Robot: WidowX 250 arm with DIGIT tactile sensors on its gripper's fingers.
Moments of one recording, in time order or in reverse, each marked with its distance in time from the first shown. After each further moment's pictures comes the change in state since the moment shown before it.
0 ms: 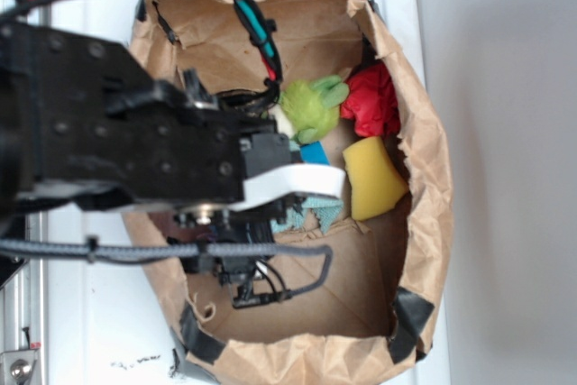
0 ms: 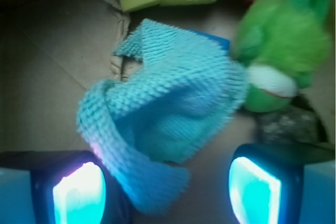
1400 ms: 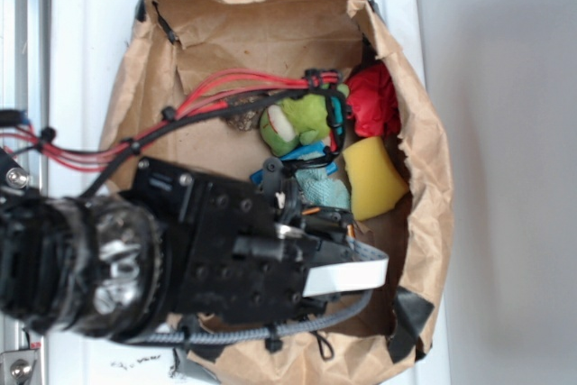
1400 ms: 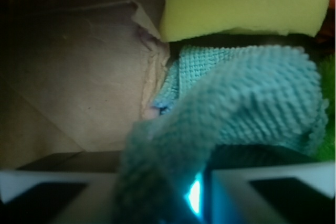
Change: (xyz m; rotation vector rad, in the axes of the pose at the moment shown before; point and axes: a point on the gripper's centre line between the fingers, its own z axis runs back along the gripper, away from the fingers) arm 0.021 -0.024 -0.037 0.106 -0.053 0.014
